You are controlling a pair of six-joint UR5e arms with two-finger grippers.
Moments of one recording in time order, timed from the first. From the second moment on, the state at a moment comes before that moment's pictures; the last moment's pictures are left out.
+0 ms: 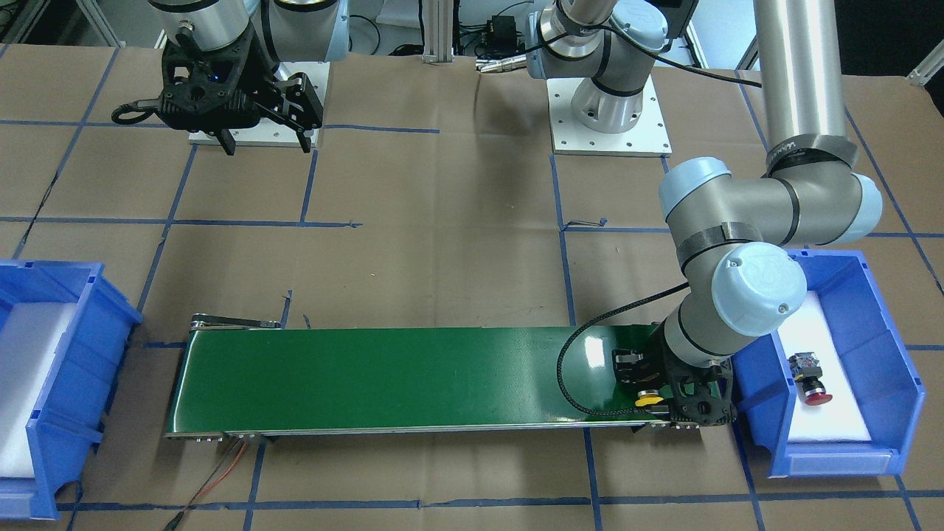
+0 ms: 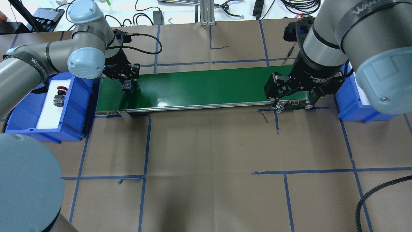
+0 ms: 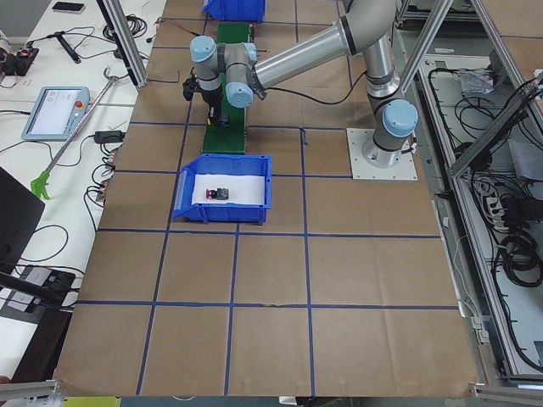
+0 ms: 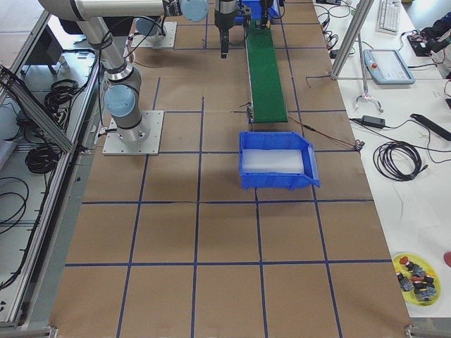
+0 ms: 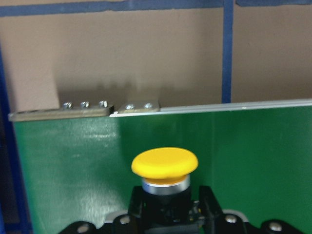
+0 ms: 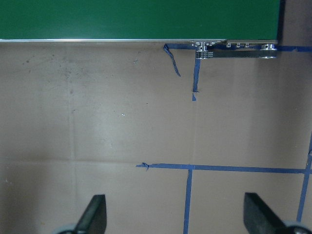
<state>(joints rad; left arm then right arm) -1.48 -2.04 -1.59 -1.09 1.58 0.14 1.64 -1.70 1.71 -1.56 -1.53 0.04</state>
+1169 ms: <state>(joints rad) -1.47 -1.80 -1.54 -1.36 1.58 0.16 1.64 -1.69 1.72 -1.56 -1.52 0.04</state>
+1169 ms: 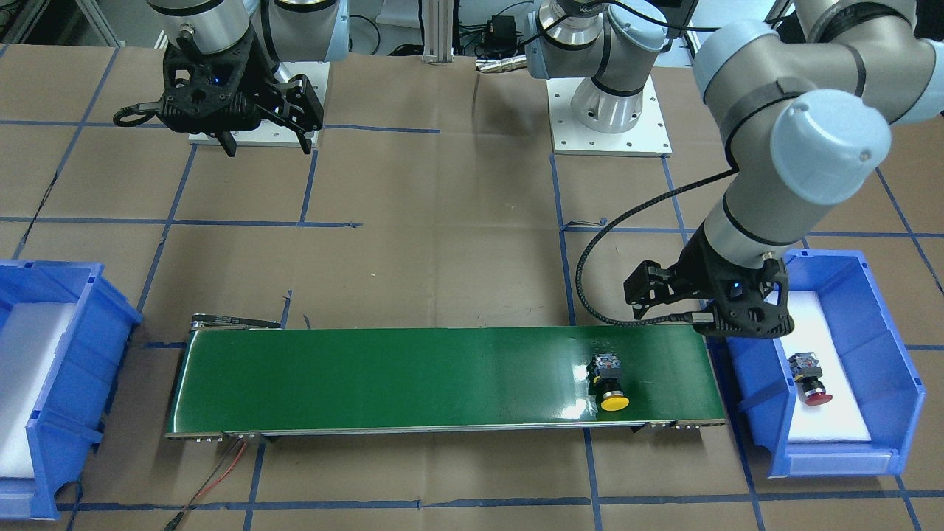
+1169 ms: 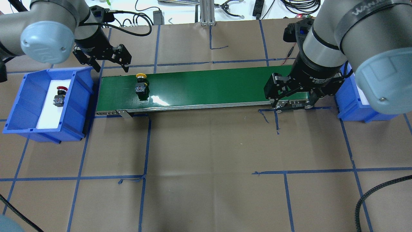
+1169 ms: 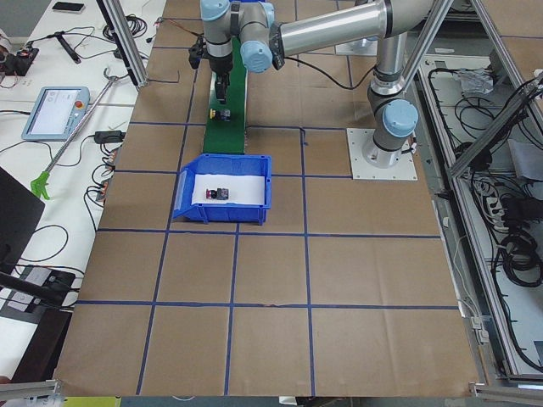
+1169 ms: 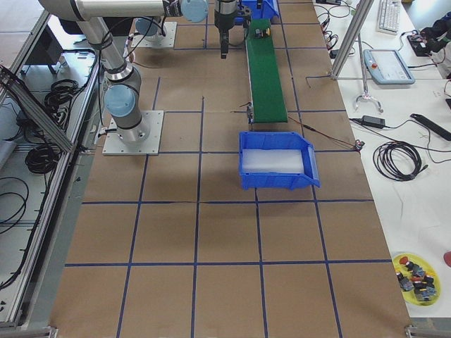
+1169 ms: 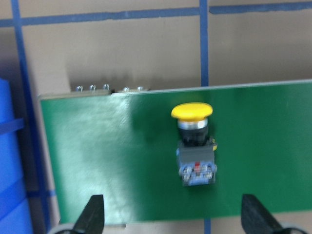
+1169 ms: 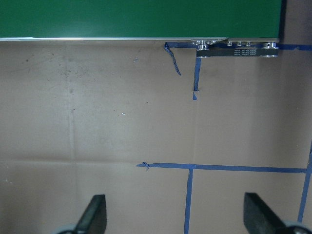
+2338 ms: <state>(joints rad) -1.04 -1.81 -1.51 -1.37 1.57 0.60 1.64 -1.70 1.71 -1.56 -1.53 0.03</state>
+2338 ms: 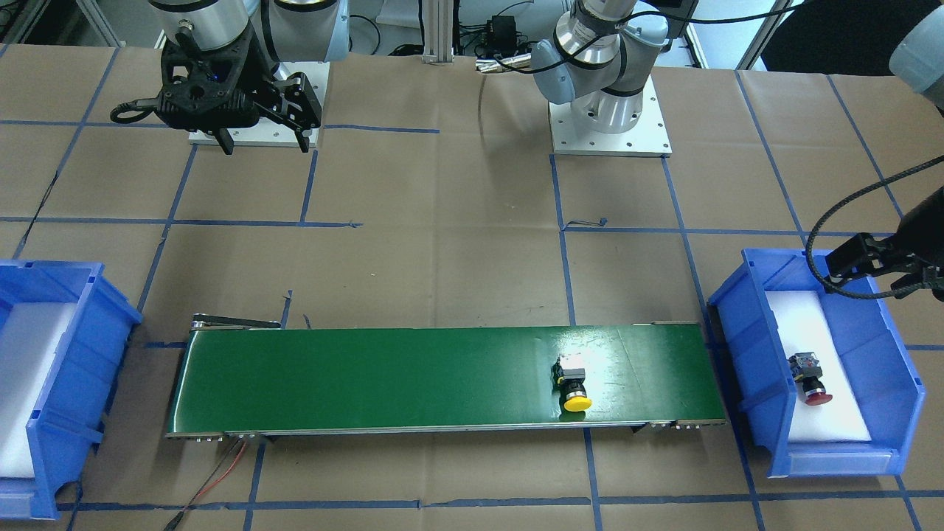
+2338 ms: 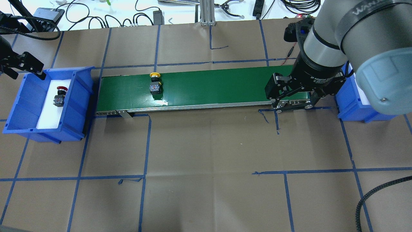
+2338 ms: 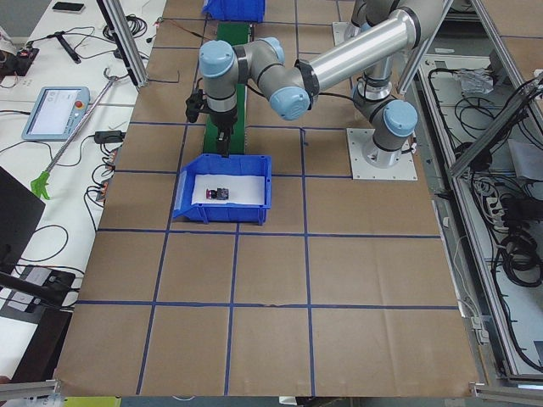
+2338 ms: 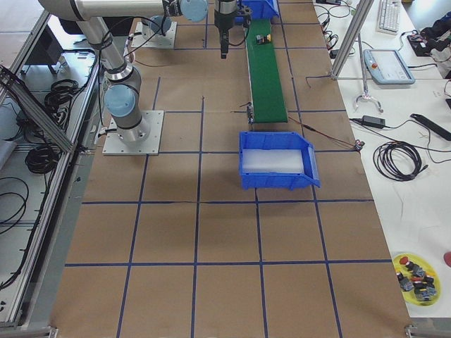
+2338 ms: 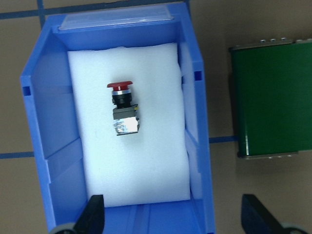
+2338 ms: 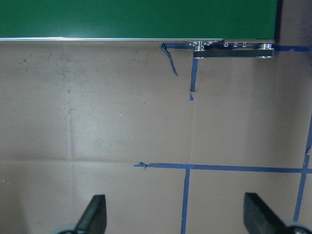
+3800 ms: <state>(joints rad) -1.04 -2.07 -1.57 -1.02 1.56 0.59 1.64 -1.69 1.72 -1.56 -1.53 0.03</state>
